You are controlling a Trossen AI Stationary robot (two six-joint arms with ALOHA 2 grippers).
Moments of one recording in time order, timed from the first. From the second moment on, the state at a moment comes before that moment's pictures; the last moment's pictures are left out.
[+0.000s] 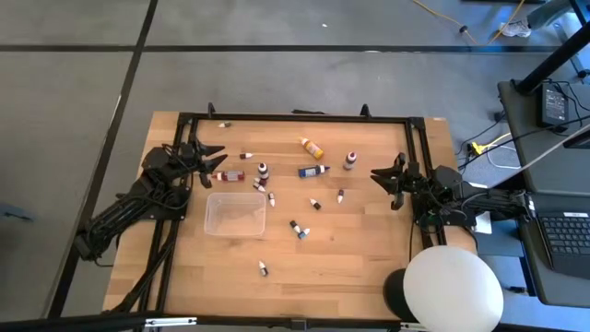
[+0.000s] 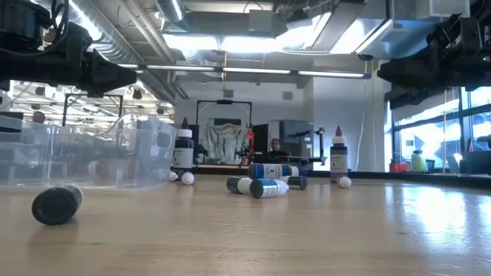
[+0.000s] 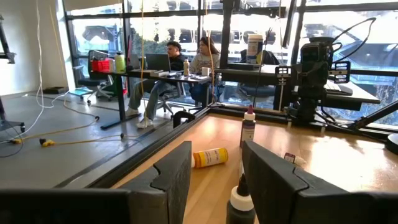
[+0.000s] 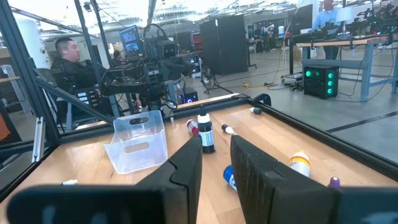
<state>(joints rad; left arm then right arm) 0.81 0.01 0.01 0.08 0.38 -0.07 -0.11 0.00 0.01 0.07 0.11 0.15</state>
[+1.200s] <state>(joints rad) 0.81 0.01 0.01 0.08 0.38 -0.07 -0.11 0.00 0.01 0.07 0.11 0.14</state>
